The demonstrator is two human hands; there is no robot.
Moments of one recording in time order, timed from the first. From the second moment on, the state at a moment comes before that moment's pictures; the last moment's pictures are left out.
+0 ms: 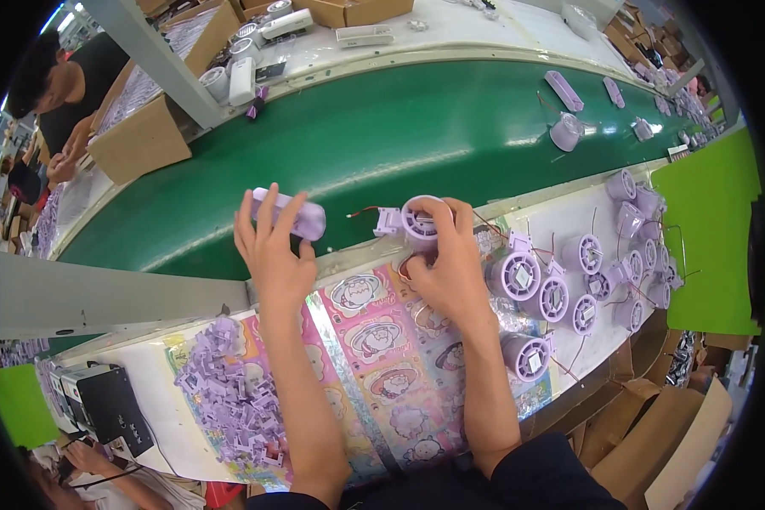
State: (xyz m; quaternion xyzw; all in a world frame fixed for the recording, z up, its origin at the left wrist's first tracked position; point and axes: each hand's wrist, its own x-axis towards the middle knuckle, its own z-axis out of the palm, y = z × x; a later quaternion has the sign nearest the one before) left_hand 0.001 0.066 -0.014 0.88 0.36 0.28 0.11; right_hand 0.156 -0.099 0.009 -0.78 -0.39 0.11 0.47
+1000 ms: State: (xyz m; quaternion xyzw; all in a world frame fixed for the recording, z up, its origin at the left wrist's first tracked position) left_hand 0.026 0.034 0.026 0.85 0.26 0.12 0.44; right_hand 0.156 -0.094 0.009 -0.69 -0.43 0.03 0.58
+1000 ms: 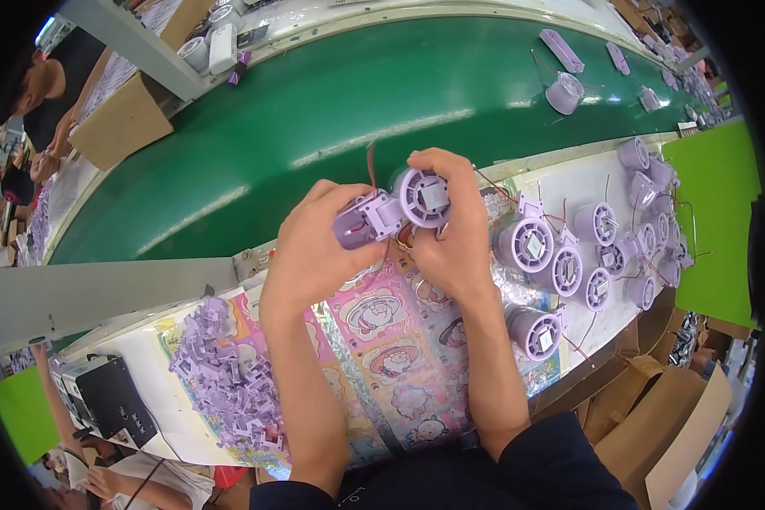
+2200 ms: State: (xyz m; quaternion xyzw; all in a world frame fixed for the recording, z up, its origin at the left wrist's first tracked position) left_hand 0.043 0.037 0.003 0.67 0.37 0.33 0.56; right_hand 0.154 -0.090 0.000 -0.75 -0.38 -0.10 0.53
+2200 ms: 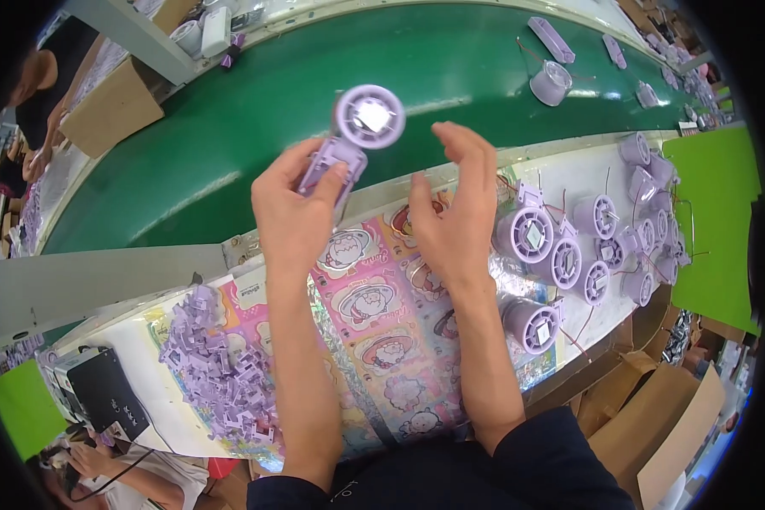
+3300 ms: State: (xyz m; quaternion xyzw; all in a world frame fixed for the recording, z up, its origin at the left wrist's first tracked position) left_hand 0.032 0.068 -0.022 0.55 0.46 0.51 0.48; right_hand 0.133 -0.087 0.001 -0.73 -0.46 0.10 0.50
